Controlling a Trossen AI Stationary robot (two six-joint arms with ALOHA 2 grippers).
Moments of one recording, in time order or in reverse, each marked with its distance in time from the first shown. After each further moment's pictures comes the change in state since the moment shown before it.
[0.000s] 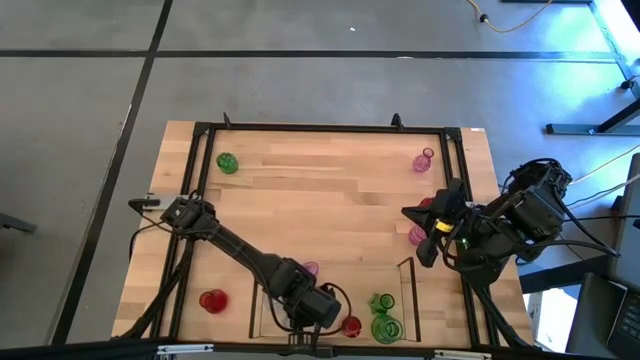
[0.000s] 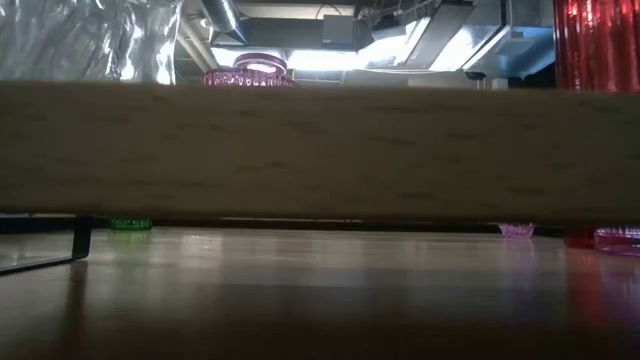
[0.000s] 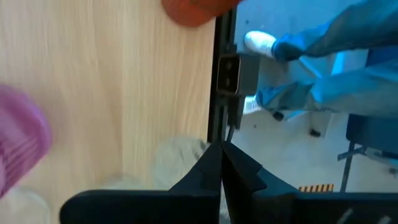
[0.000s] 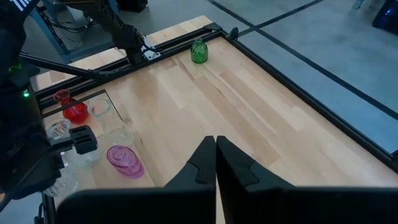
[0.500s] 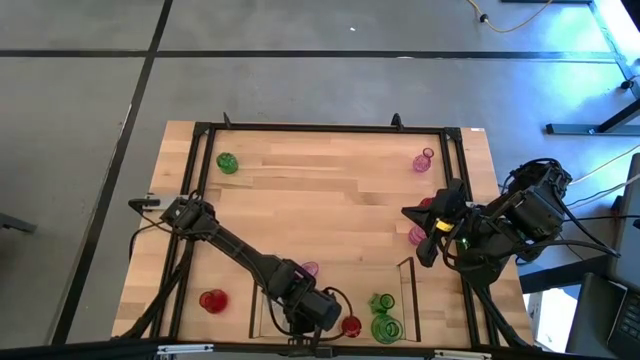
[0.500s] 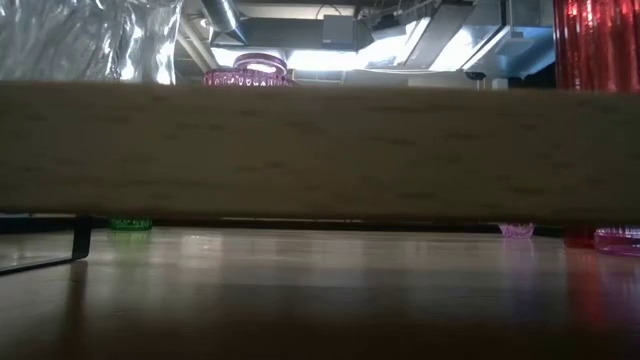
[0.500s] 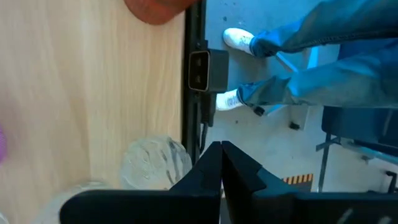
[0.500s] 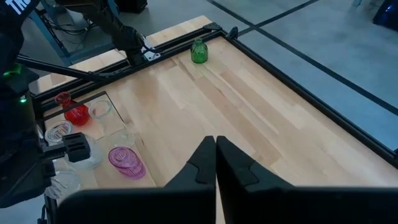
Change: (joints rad) left arm -0.009 0.000 0.000 0.050 0.073 -0.010; right arm 0.000 0.000 0.000 0.000 0.000 0.016
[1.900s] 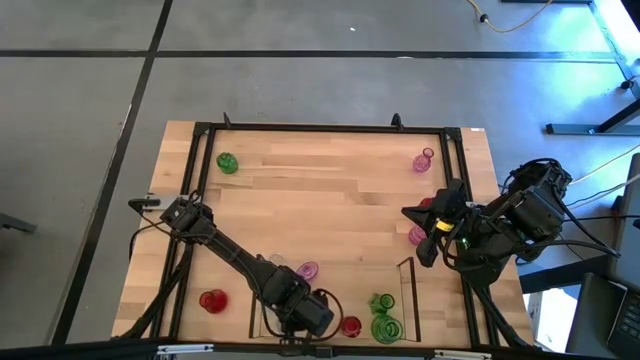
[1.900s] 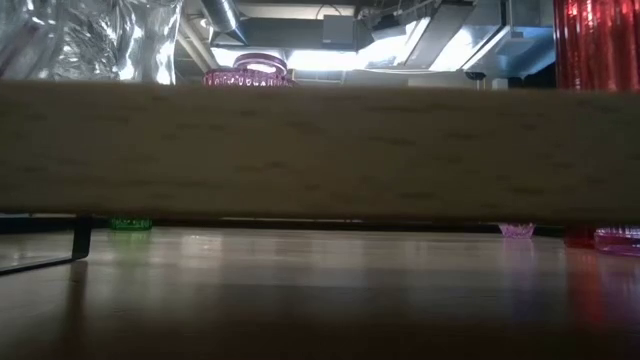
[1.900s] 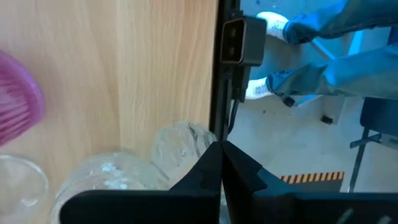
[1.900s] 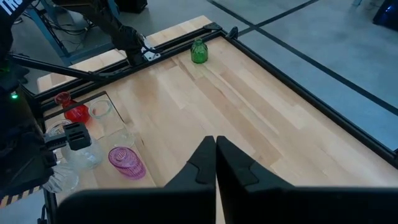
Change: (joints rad) left arm -0.036 0.000 0.000 -0.121 -0.081 -0.003; right arm 0.000 0.000 0.000 0.000 0.000 -0.001
